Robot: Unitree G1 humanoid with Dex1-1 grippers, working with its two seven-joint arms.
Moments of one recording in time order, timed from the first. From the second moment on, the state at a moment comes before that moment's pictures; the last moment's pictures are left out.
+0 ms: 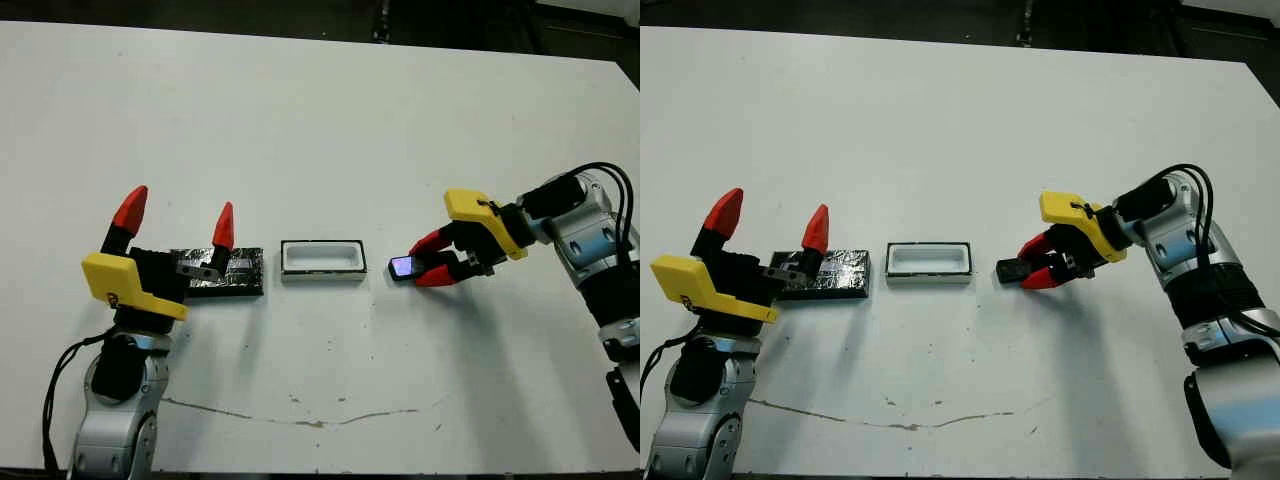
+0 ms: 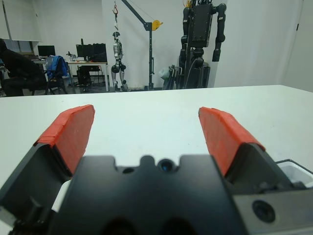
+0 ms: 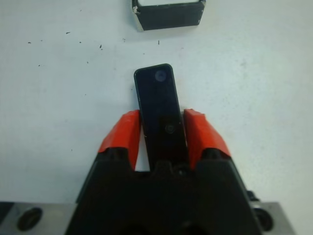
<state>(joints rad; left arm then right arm) 0.11 0.17 0.04 -0.38 -0.15 -0.08 -0.14 -0.79 -0.67 0.37 0.59 -0.04 0.10 1.52</state>
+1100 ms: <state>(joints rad) 0.11 0.17 0.04 -0.38 -0.15 -0.08 -0.14 -0.93 -0.58 0.28 0.52 0.12 0.31 1.48</state>
